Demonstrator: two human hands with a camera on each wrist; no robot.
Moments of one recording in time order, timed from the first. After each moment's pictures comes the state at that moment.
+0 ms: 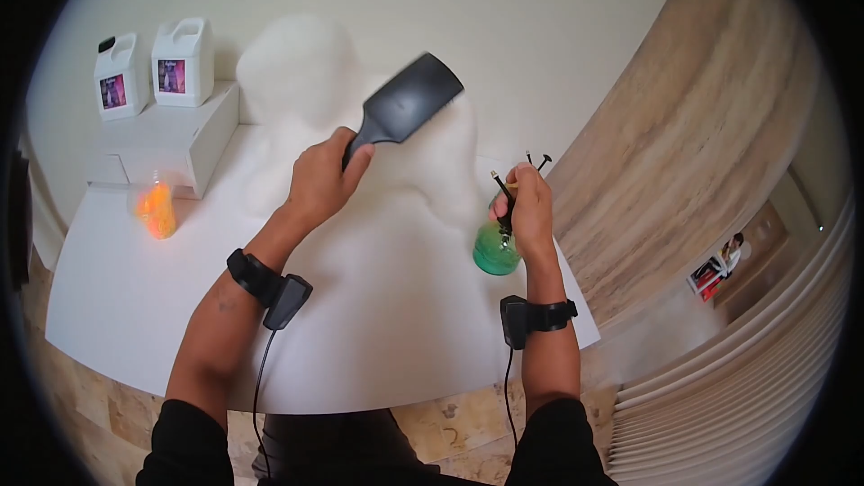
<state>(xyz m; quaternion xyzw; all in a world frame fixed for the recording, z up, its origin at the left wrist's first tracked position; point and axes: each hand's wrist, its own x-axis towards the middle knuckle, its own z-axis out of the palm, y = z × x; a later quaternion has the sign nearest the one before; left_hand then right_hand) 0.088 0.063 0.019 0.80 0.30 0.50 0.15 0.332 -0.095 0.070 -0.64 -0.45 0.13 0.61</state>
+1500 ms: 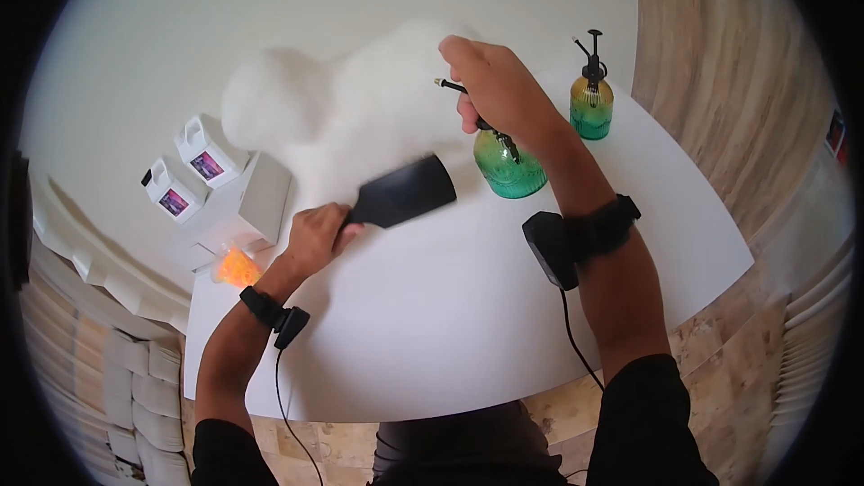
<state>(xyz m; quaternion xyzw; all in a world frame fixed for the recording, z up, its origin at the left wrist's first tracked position) 0.019 0.103 -0.039 0.94 0.09 0.28 -0.14 0.341 -0.040 0.071 -0.54 -0.51 0.27 0.62</state>
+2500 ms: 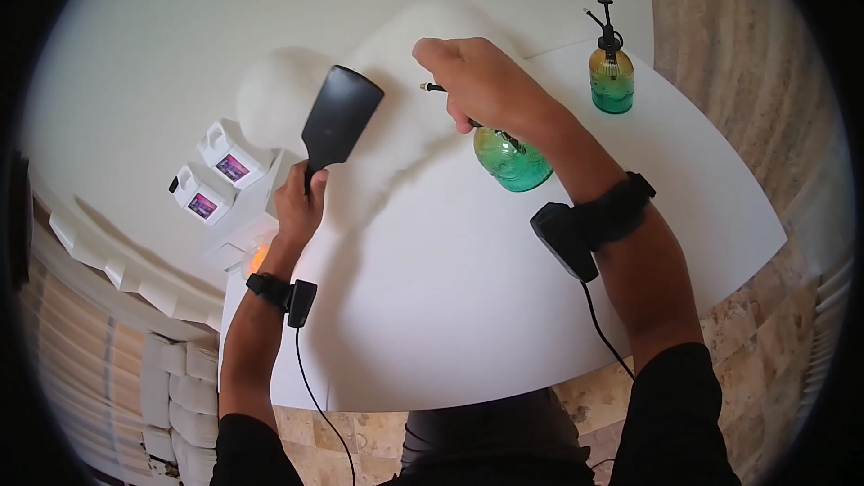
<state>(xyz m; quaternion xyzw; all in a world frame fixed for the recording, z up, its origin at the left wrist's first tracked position) -0.003 0.131 -0.003 0.87 0.25 0.40 -0.14 0.318 -0.045 0.071 -0.53 -0.54 0.28 0.58</state>
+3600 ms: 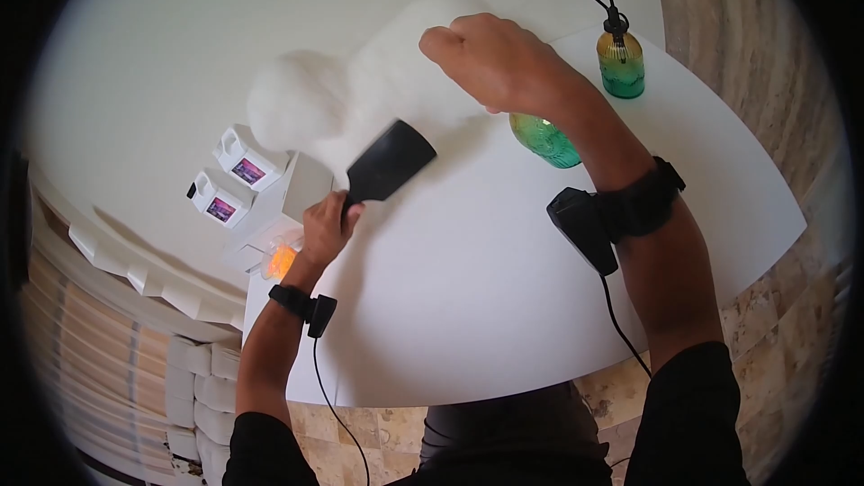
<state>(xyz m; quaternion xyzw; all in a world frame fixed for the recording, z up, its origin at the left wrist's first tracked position) -0.023 0.126 -0.025 0.92 0.16 0.29 -0.20 0.339 -0.036 0.073 -0.61 -0.61 0.07 0.50</state>
